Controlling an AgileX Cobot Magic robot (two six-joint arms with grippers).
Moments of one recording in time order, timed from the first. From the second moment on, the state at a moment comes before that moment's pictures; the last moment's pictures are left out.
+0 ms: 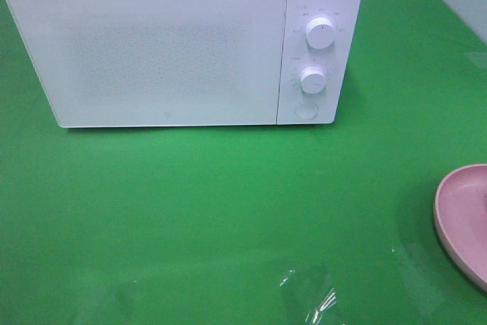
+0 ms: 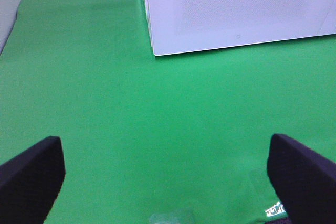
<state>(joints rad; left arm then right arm) 0.02 -0.01 -0.50 -0.14 1.06 0.21 0.10 0.00 -0.51 -0.08 1.01 0.17</state>
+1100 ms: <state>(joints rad) 0.02 -0.01 -0.50 -0.14 1.06 0.21 0.10 0.12 -0.55 -0.08 0.88 0.17</state>
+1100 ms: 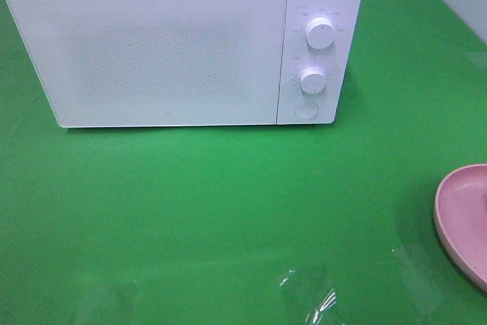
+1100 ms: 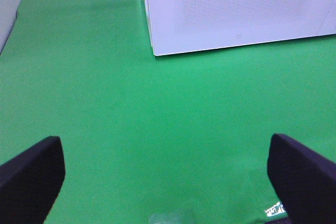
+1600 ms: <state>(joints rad) 0.02 -0.01 -0.50 -0.14 1.06 0.21 0.10 0.38 -0.47 -0.08 0.46 0.17</state>
